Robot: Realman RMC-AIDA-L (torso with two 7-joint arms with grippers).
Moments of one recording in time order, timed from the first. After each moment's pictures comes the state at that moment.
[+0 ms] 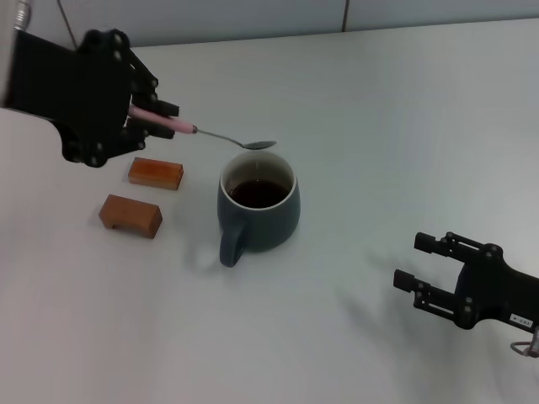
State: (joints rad) left arm -0.56 -2.07 1.13 1.88 2.32 1.89 -1.46; right arm 0.33 2.08 -0.16 -0.29 -2.28 -1.60 0.76
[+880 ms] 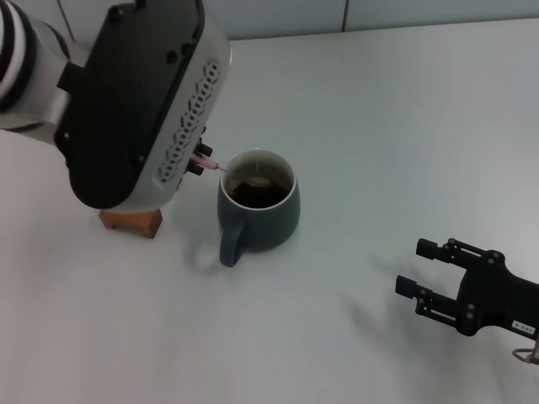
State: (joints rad) left arm -0.55 -2.08 1.56 1.92 2.60 1.75 -1.57; right arm 0.32 2.08 -0.16 -0.29 -2.28 -1.60 0.76
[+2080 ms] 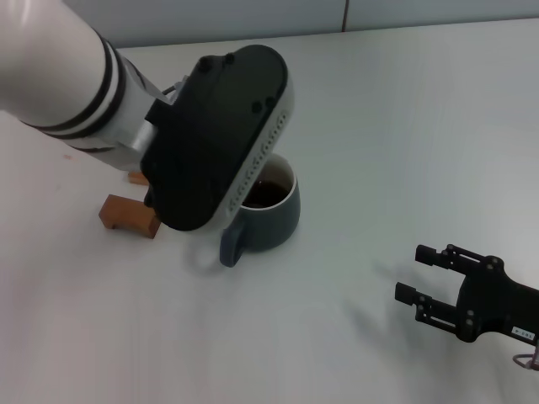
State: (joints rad) left arm -0.64 -2.08 1.74 1.78 2.69 1.69 -1.66; right arm 0.31 2.08 -0.17 -0.29 -2.29 -1.60 0.75
